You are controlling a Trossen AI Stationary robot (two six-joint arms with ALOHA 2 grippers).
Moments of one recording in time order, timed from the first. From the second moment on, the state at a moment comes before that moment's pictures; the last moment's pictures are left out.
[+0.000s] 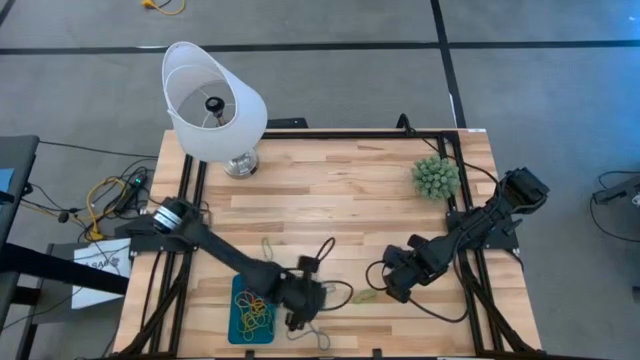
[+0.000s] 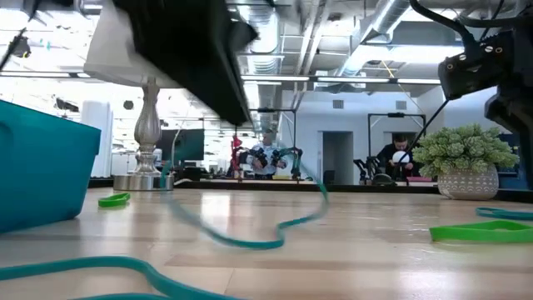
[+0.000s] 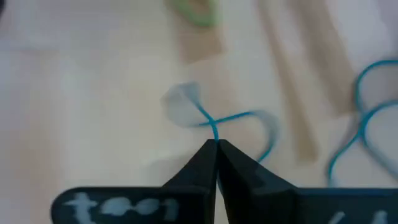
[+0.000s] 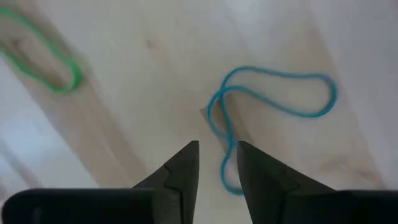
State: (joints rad) left arm -0.52 1.99 1.44 -0.54 -0.31 -0.17; right arm 0.60 1.59 0.90 -0.81 0.09 1.07
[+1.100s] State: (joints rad) left arm -0.82 1.83 1.54 -1.12 -0.25 -1.07; right arm 0.60 1.59 0.90 -0.72 0.16 1.06
